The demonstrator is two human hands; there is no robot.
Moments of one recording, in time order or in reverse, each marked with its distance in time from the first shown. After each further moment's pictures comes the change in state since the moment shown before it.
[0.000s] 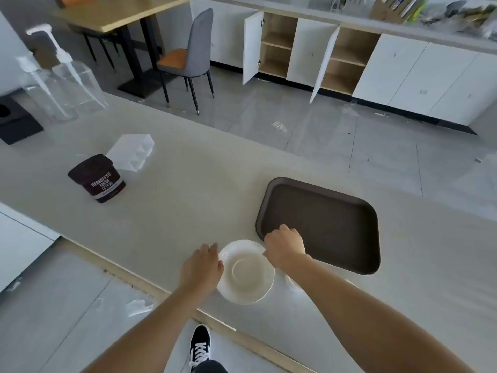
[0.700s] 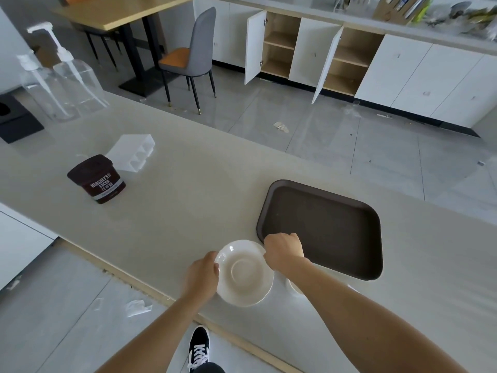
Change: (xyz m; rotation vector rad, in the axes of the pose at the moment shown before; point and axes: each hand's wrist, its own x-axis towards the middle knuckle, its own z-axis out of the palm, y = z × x) left_hand -0.002 -0.002 0.010 -0.435 -0.011 -0.142; right_hand 0.005 -0.005 -0.004 0.033 -0.068 0.057
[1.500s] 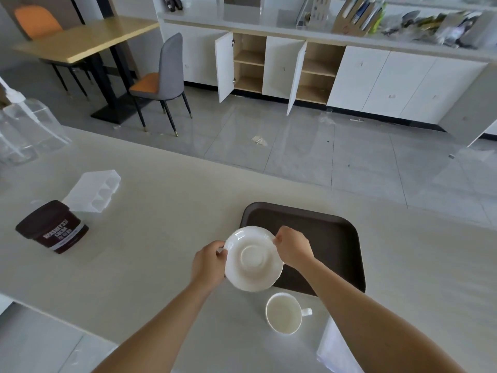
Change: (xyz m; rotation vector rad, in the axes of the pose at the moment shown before) left_hand 0.069 0.117 -0.021 -0.369 0.000 -0.015; right_hand 0.035 0.101 -0.027 0.637 0.169 0.292
